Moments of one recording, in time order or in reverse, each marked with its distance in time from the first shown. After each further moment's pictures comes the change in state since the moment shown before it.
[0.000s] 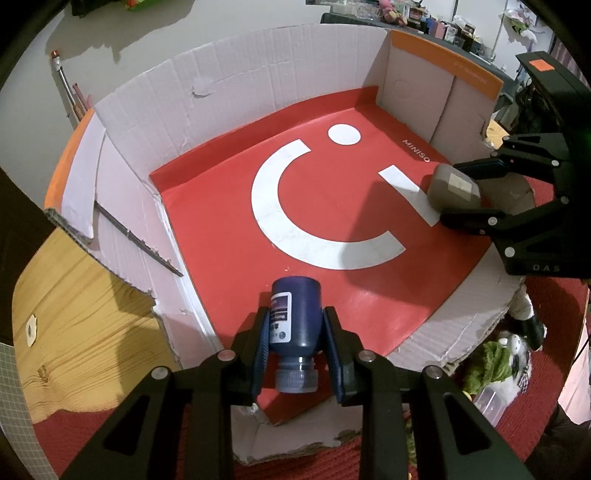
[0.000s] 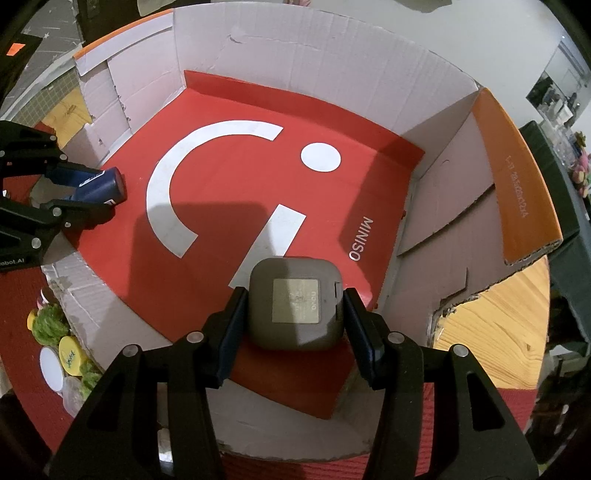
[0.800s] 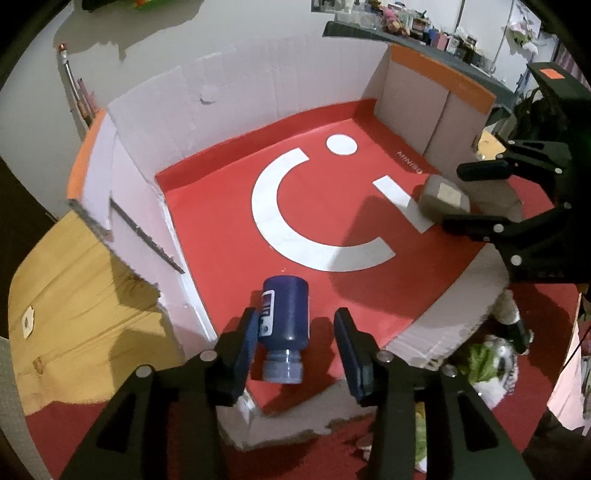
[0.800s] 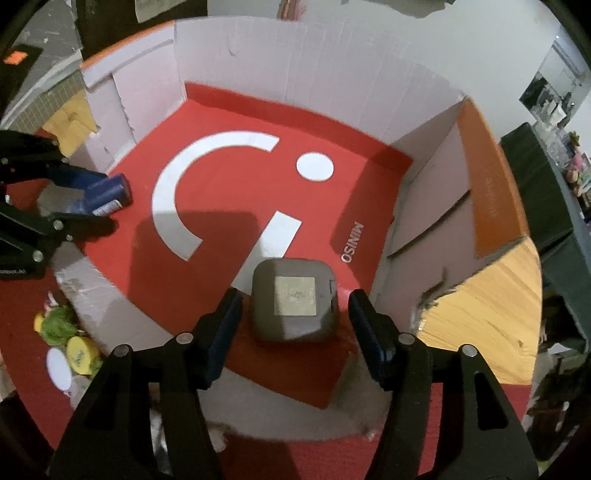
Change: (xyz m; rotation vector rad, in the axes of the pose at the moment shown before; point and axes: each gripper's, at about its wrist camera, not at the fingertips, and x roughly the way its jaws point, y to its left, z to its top) left arm -0.007 -0.005 0.000 -0.038 -0.033 -0.028; right arm -0.028 -0.014 -0.003 0.018 -0.045 -0.003
